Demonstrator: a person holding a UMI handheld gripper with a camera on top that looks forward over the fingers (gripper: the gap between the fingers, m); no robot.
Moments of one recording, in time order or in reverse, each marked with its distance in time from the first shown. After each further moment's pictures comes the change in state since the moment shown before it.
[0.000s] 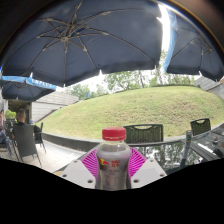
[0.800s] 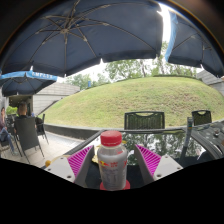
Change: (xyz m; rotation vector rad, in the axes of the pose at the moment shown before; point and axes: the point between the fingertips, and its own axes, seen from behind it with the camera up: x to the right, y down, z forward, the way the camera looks) arm -0.002 0.056 -0.021 -0.119 -0.020 0.008
